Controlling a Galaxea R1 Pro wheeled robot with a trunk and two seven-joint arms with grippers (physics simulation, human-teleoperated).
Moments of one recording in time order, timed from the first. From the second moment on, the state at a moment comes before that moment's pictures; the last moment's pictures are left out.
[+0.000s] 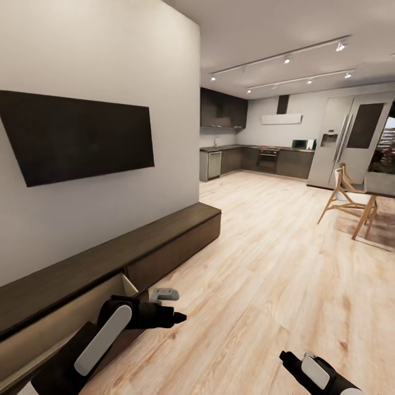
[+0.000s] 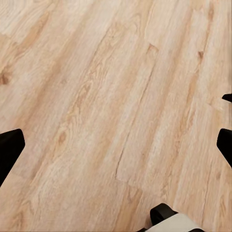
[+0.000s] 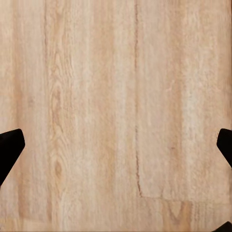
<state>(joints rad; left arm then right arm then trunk) -0.44 0.20 -0.52 -1.44 0.98 0.99 0.31 -0.54 -0.17 0.25 -0.23 -1.05 0.20 -0.20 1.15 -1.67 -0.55</state>
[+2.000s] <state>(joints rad) -0.44 0.19 -0.56 -1.47 0.98 0.99 0.31 -0.54 -0.17 0.25 -0.23 -1.05 0.20 -0.20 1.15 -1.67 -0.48</state>
